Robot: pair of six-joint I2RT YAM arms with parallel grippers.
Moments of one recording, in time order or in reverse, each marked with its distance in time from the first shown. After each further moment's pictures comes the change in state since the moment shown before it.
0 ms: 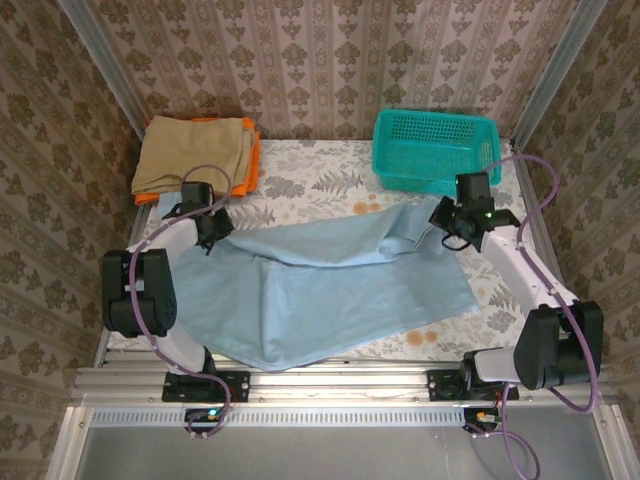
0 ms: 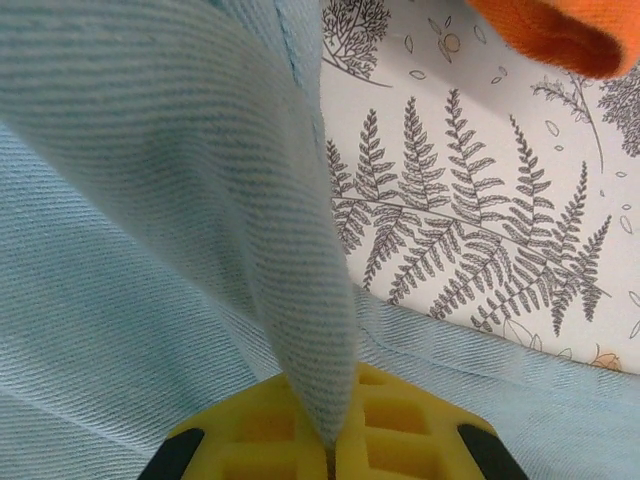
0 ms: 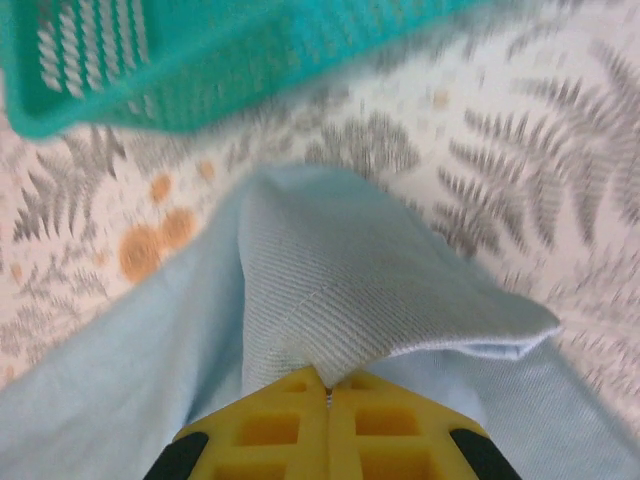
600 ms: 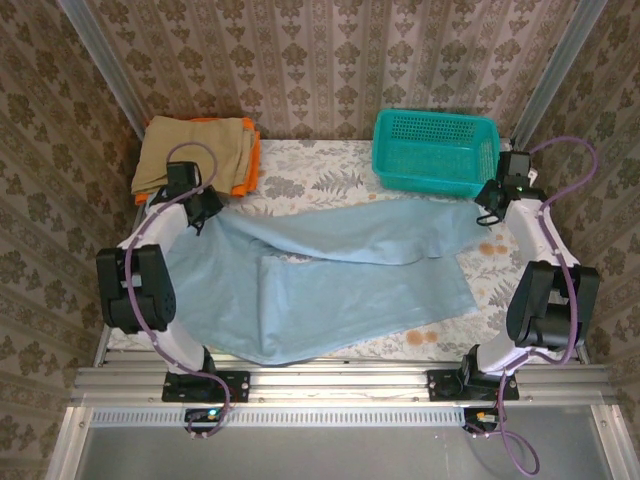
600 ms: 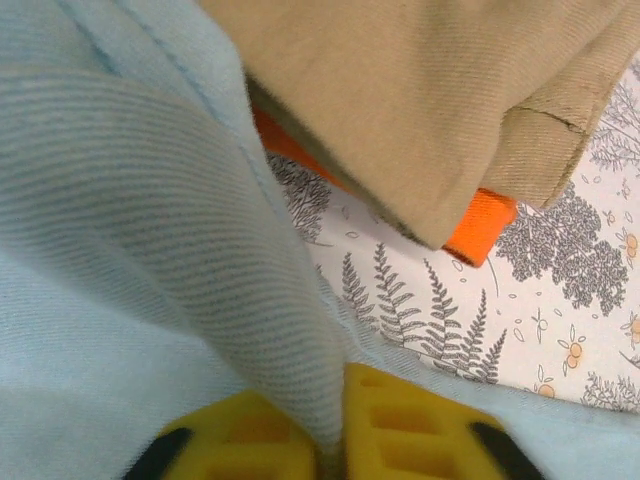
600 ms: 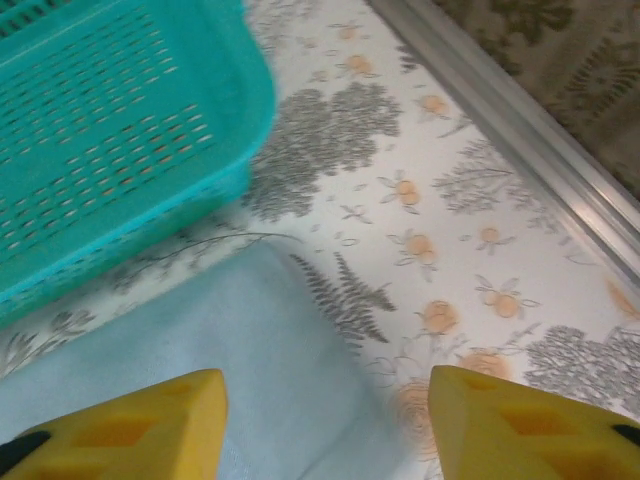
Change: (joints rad) left arm 0.052 0.049 0.173 -0.004 0.062 0.010; right arm -0.270 0.212 0.144 -0.001 0.188 -0.130
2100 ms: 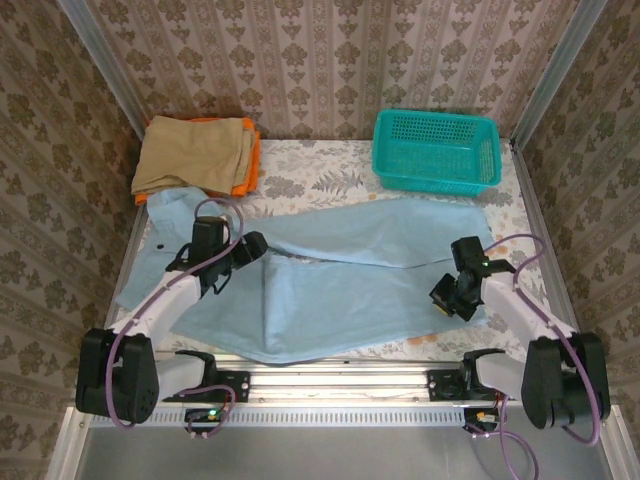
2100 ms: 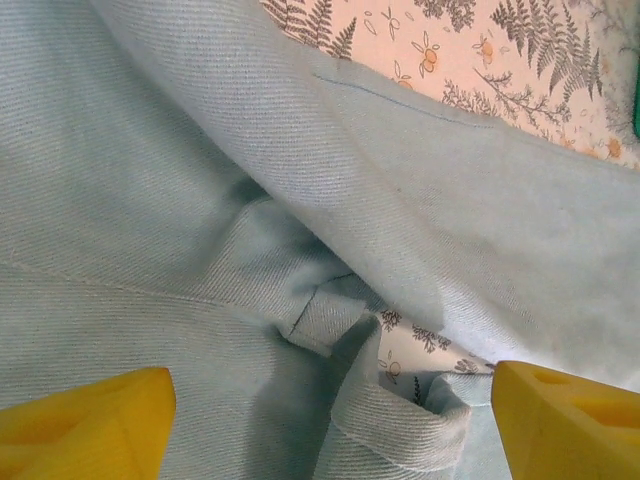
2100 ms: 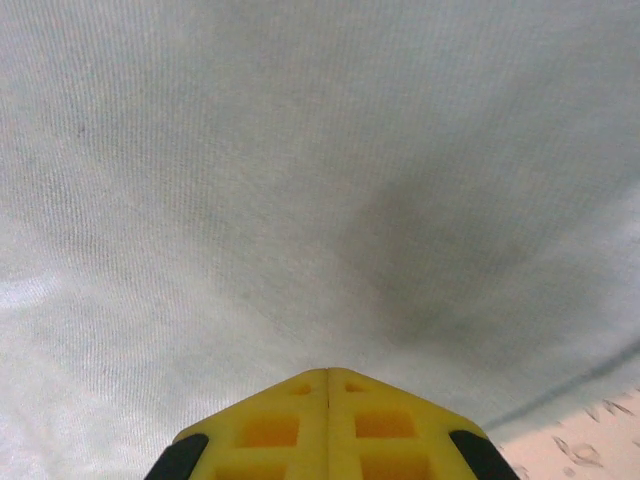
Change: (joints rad) left arm -0.248 -0.520 -0.564 0.124 0.077 -0.165; right arm 0.269 -0.436 -0.627 -0.290 -0.378 0.386
